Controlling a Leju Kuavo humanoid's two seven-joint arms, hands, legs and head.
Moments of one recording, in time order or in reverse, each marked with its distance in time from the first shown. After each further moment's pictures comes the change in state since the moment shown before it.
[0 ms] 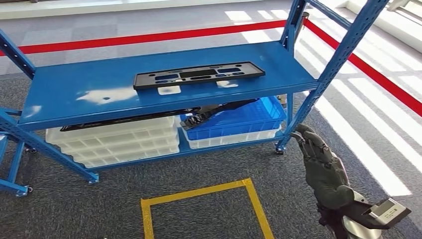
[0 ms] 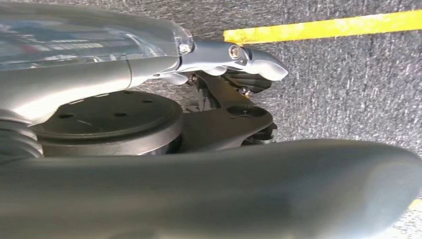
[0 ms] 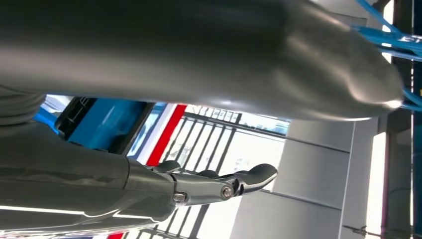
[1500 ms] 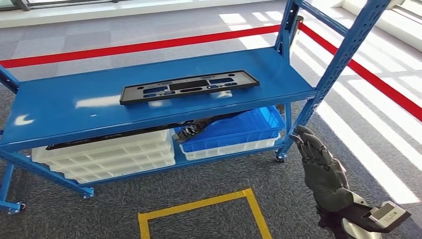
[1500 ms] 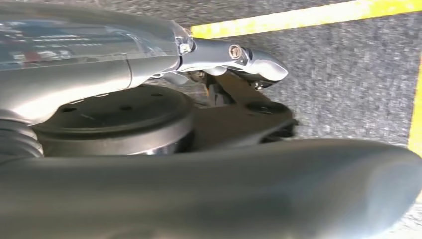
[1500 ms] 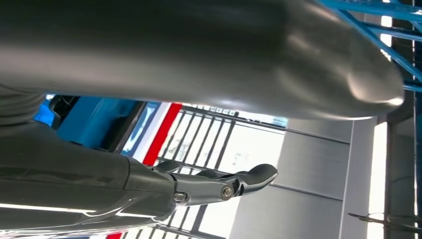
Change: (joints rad) left arm 0.004 -0.002 0.000 0.002 -0.011 0.000 0.000; right arm 0.015 -0.002 0.025 -0.014 0.002 -0.013 0.000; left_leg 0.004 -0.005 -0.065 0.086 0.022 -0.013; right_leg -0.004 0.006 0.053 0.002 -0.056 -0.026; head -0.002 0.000
